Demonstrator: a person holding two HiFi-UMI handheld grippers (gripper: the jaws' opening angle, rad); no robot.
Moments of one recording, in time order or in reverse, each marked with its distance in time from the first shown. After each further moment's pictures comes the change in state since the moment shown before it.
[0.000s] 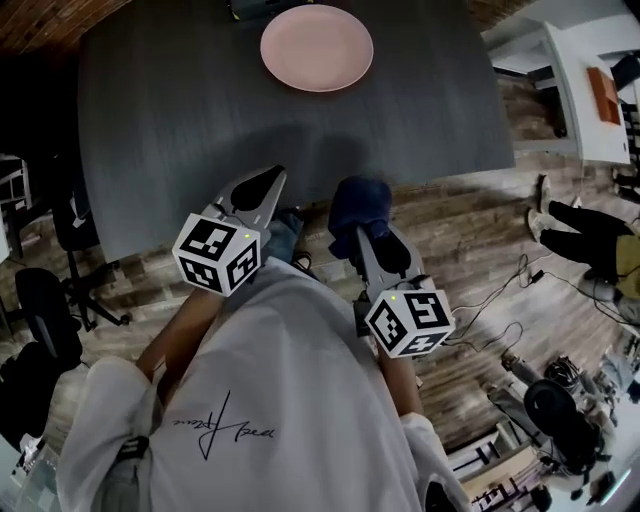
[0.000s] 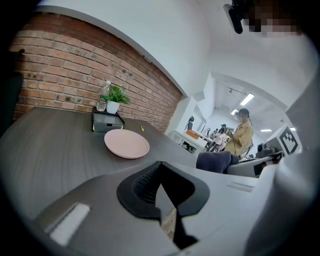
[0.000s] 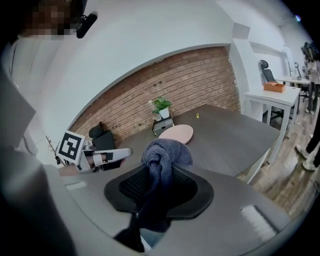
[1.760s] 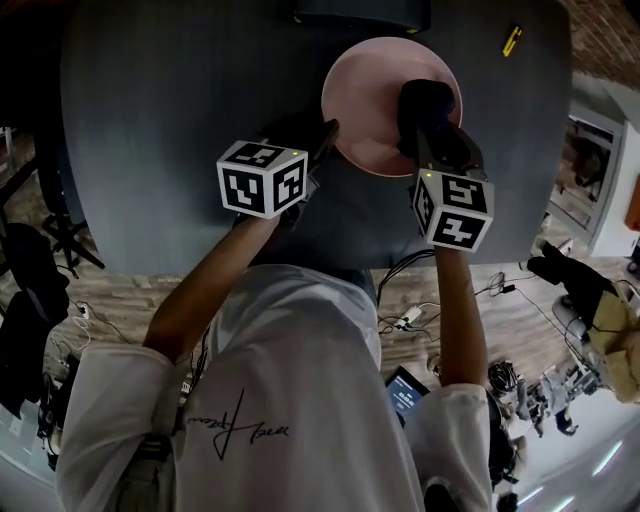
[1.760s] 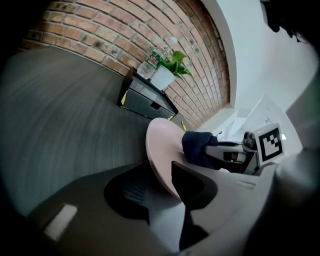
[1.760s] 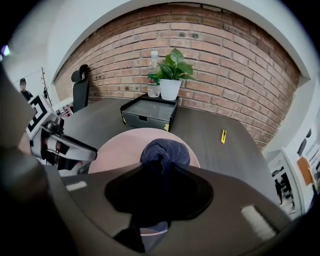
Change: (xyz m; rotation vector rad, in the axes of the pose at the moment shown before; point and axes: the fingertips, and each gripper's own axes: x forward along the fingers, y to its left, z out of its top) left arm 0.222 0.227 0.023 -0.461 0.132 0.116; right arm 0.366 -0.136 0.152 -0.531 0.329 -0.115
